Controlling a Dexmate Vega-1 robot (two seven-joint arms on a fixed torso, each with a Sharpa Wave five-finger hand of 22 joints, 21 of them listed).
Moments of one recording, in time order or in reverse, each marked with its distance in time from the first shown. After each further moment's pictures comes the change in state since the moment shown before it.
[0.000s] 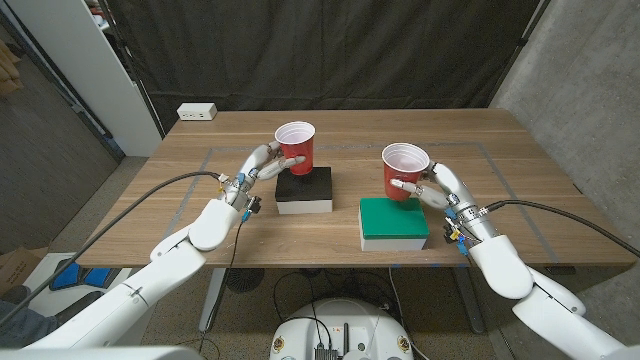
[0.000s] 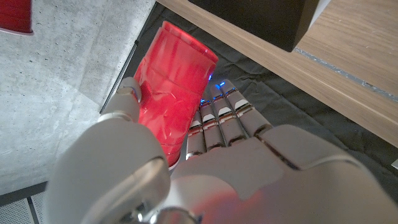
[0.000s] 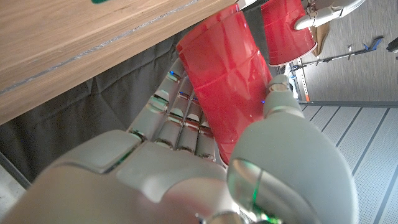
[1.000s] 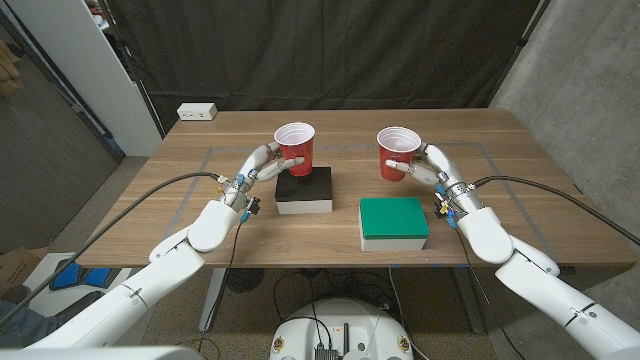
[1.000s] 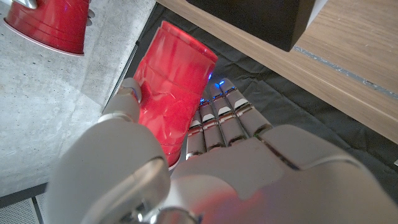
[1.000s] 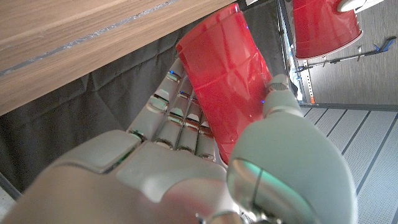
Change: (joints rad) left arm -0.001 -0.002 -0.001 0.015 0.014 -0.027 -0.001; left_hand -0.005 0.005 -0.003 0.003 0.000 0.005 -0.004 0.000 0.001 0.008 -0.002 0.000 0.000 0.014 0.000 0.000 0.000 0.022 0.000 0.000 0.000; right arm 0.211 -0.023 -0.109 0.109 0.049 -0.051 0.013; right_hand 0.004 0.004 -0.006 0.002 0.000 0.000 0.000 0.000 -0.001 0.000 0.000 0.000 0.005 0.005 0.005 0.008 0.009 0.005 0.005 0.000 0.000
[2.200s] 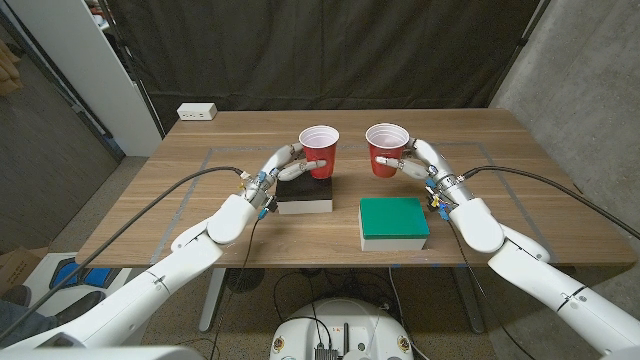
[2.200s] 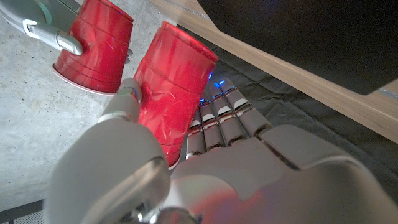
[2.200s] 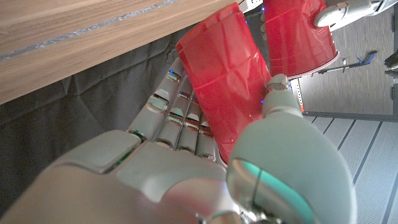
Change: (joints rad) left arm -0.120 -0.052 0.112 0.063 0.037 -0.017 -0.088; left_hand 0.000 0.000 0.000 0.000 0.004 0.002 0.002 0.000 0.000 0.001 0.001 0.000 0.000 0.009 -0.002 0.000 0.000 0.000 0.000 0.000 0.000; right arm 0.082 -0.033 -0.079 -0.005 0.001 -0.036 0.016; right_hand 0.005 0.005 -0.007 0.001 0.000 0.008 0.003 -0.003 0.000 0.011 0.000 0.000 0.004 0.005 -0.005 0.004 0.004 0.011 0.000 0.000 0.001
